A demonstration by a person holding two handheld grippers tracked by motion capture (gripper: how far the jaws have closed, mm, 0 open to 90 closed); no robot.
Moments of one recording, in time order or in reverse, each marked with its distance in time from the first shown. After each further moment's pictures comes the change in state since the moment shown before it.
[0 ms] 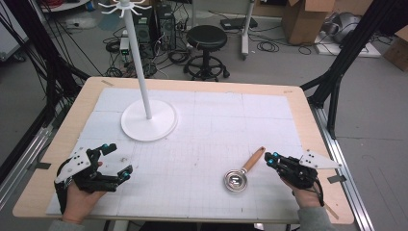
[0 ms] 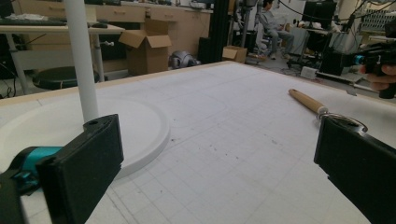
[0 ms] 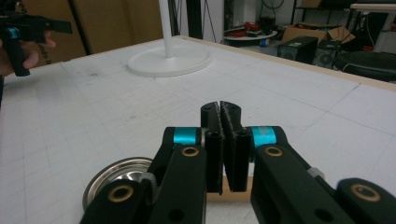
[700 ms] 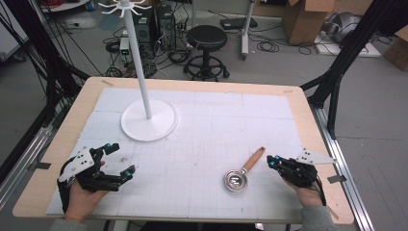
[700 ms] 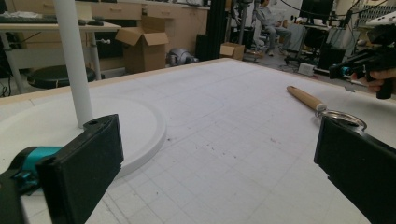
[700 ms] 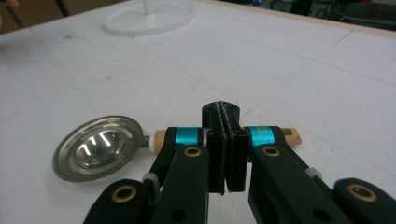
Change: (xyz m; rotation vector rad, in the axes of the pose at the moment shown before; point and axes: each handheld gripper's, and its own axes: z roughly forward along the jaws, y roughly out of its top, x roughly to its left) left arm -0.001 -0.001 0.006 0.015 -0.011 0.004; right arm -0.016 -0.013 0.005 0.181 -0.036 0.048
